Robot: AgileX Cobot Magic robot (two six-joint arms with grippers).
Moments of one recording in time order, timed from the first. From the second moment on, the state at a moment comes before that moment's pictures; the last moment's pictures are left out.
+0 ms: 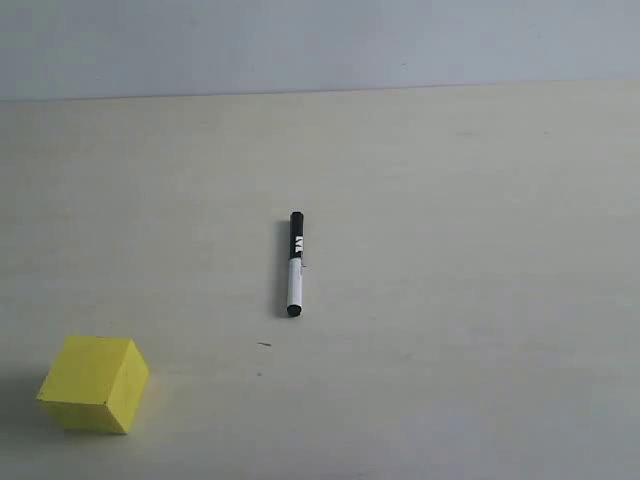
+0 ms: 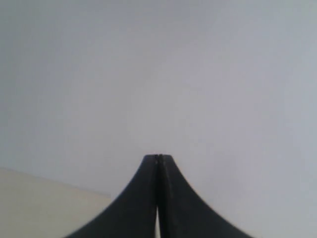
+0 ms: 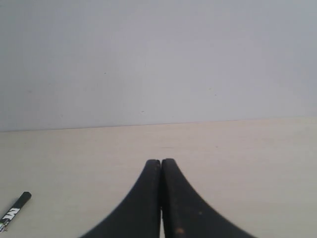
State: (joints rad) left arm -0.08 0.01 0.00 0.06 -0.17 -0.41; right arm -0.01 0.00 0.00 -0.08 0.14 0.14
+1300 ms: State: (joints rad) left arm -0.40 1.64 -1.35 -0.09 0.98 -0.17; right arm -0.01 0.00 0.00 -0.08 0.14 0.14
